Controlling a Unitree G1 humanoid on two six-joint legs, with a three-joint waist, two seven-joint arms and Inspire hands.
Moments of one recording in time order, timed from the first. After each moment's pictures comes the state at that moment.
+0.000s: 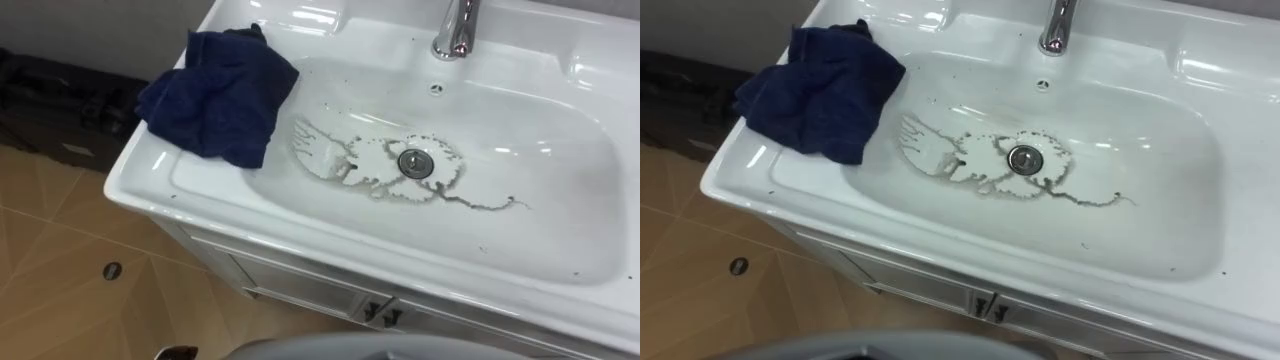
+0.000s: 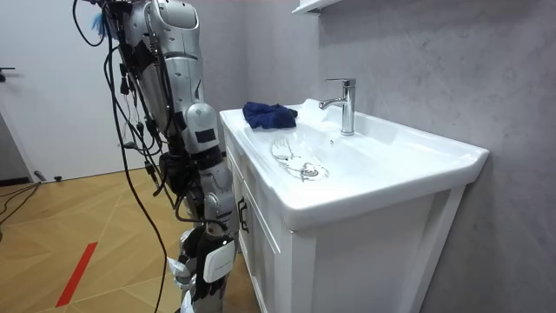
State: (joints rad) left arm 0.12 0.22 -0.02 1.12 0.36 0.24 -0.13; right arm 0.11 -0.26 0.09 1.32 -0.20 0.29 0.35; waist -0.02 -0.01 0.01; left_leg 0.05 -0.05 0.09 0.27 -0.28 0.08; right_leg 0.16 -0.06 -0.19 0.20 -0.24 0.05
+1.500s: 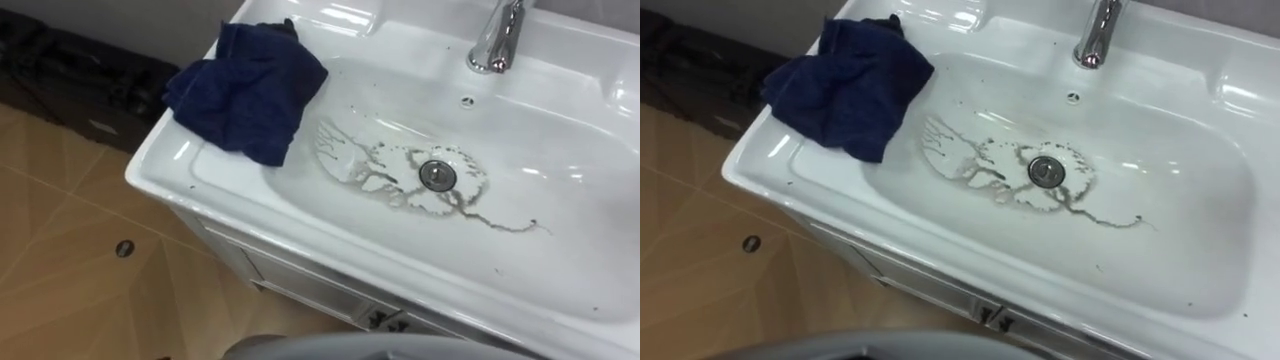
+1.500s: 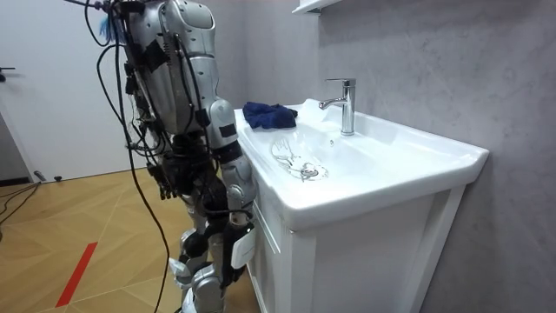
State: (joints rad) left arm 0.20 0.22 0.16 1.13 0.11 0.19 0.02; right arm 0.06 -0.26 0.09 1.32 -0.20 0.26 0.36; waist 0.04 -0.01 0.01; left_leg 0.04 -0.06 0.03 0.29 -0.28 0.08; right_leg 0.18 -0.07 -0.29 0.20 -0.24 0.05
